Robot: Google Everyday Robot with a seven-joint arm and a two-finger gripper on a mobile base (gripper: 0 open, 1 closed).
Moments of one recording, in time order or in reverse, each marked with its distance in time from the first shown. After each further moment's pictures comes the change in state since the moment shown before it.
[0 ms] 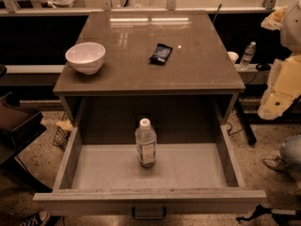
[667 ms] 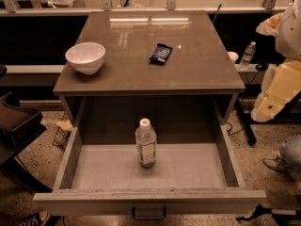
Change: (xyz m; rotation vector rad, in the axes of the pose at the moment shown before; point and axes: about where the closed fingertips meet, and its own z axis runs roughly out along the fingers) arm -0.002 0.000 0.013 -0.004 -0.052 0.006
